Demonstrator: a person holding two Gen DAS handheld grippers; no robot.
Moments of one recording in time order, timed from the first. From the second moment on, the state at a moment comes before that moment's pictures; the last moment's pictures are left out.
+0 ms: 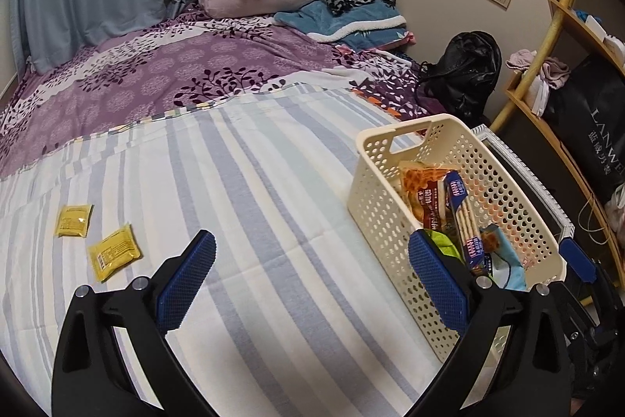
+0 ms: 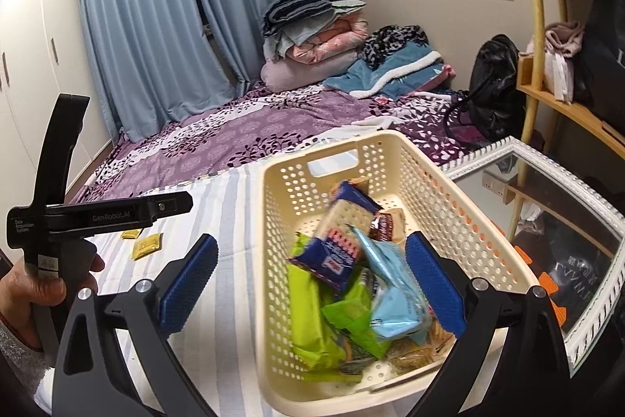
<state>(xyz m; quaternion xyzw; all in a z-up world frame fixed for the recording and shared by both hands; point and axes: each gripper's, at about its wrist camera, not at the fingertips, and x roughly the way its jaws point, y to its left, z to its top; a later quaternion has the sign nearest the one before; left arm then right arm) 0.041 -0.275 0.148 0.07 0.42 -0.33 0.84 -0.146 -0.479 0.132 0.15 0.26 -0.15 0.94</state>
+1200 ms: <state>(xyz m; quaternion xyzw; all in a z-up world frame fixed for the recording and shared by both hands) 0.143 -0.066 0.097 -0.06 0.47 -0.14 0.87 -0.055 -0.339 0.085 0.09 0.36 0.01 0.93</state>
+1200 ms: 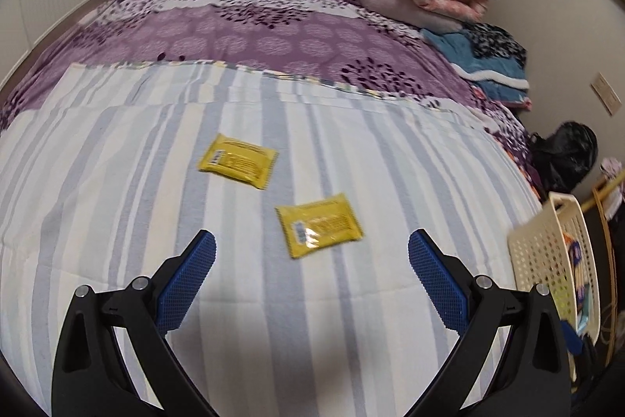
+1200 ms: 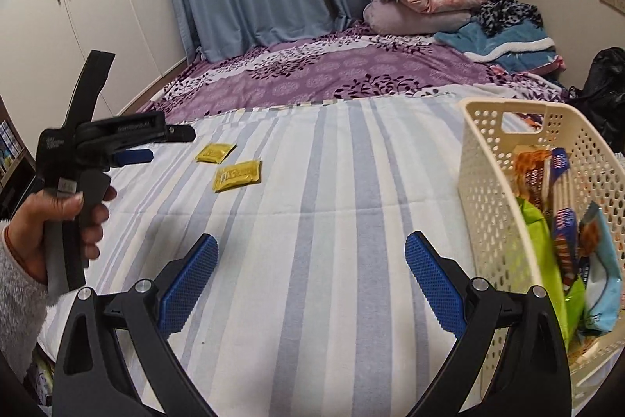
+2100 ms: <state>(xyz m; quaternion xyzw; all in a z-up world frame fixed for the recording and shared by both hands) 0.309 -0.038 -0.004 -0.13 0.57 0.06 0.81 -0.022 -0.330 0.050 0.11 0.40 0.04 0.91</state>
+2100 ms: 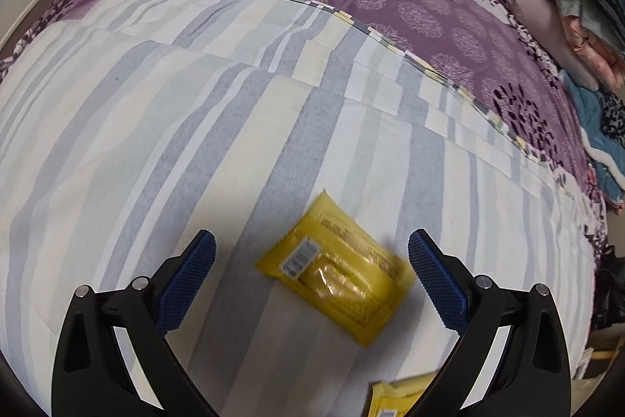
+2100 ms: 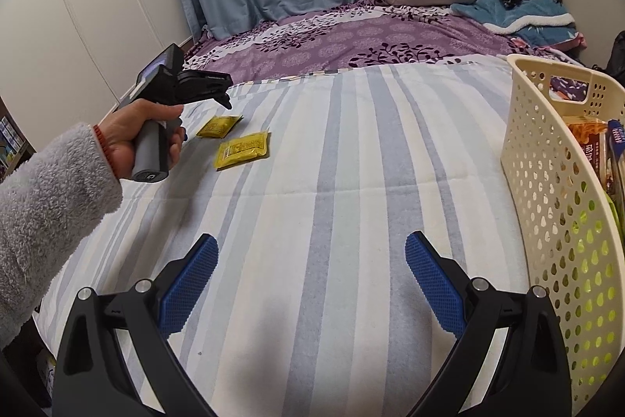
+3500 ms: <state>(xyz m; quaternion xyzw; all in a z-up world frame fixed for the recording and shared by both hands) 0.264 0.012 0.021 -0.07 0.51 -0.04 0.85 0.055 -0.272 0.029 0.08 0.44 0.10 0.89</state>
